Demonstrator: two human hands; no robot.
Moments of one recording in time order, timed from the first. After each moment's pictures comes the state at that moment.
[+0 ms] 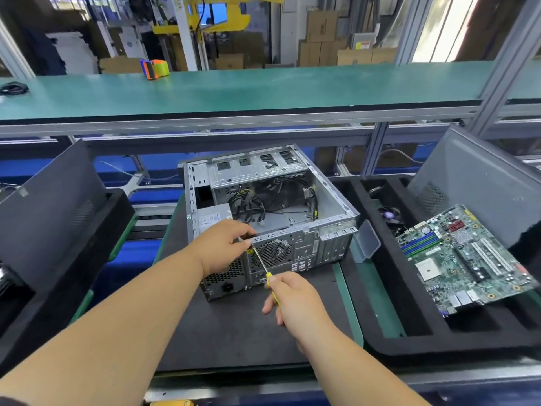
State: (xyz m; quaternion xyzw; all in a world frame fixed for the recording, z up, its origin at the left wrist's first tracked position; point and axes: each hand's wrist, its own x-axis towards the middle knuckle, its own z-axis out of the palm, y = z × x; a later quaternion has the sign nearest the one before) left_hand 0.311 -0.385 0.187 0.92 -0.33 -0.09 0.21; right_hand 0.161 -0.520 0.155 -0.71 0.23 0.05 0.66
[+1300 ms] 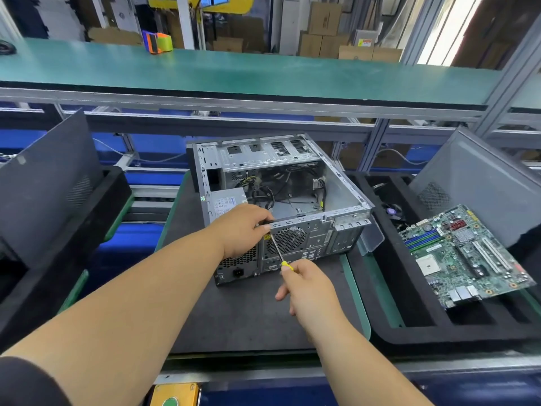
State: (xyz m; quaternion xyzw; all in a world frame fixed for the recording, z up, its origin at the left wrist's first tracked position) left_hand 0.320 -0.384 0.180 0.90 -0.38 -0.07 0.20; right_hand 0.159 -0.498 0.153 -0.77 0.26 0.00 0.59
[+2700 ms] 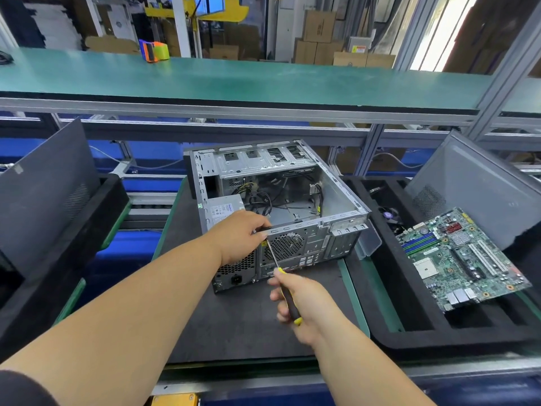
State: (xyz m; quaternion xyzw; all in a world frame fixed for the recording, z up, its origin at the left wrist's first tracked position) left_hand 0.322 -0.383 0.178 0.90 -0.38 -0.07 0.20; right_hand 0.167 -0.496 0.158 -0.53 0.34 0.10 0.77
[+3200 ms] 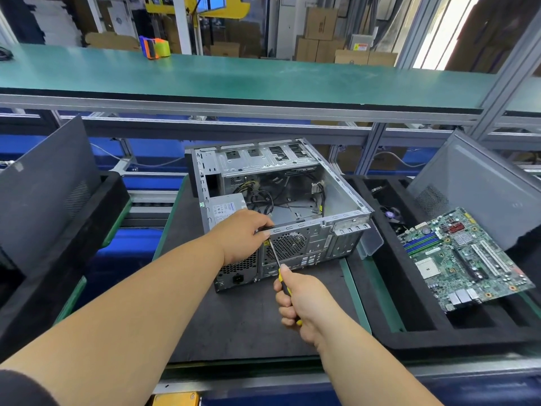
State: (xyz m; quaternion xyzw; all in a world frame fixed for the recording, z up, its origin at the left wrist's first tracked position) left_hand 0.323 -0.383 0.176 0.90 -0.38 -0.07 0.20; right_hand 0.176 -0.491 0.167 -0.56 0.36 0.16 0.73
